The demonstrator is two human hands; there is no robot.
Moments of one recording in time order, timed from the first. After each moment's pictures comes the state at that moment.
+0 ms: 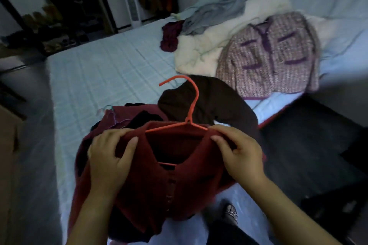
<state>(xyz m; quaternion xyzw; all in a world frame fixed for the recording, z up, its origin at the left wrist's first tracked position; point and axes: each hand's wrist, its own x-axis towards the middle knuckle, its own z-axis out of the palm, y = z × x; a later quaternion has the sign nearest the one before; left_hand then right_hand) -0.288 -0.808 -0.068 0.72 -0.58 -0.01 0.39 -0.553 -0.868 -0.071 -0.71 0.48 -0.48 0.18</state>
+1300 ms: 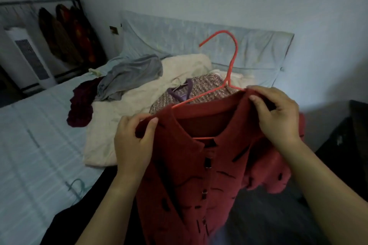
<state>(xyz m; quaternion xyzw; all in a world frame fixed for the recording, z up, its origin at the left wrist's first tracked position) -0.596 -1.370 -0.003 0.56 -0.61 -0.12 0.54 -0.886 -1.366 0.028 -0.62 0.53 -0.58 -0.07</state>
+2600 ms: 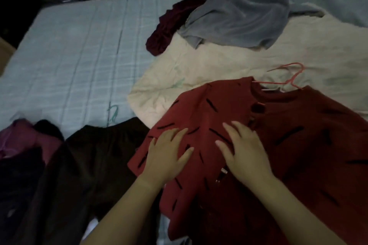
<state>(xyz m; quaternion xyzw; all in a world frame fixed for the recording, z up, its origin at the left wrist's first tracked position) -0.653 -1.596 -0.175 0.85 -0.49 -0.14 0.15 -0.820 -1.727 -0.154 -0.90 0.39 -0.09 0.18</state>
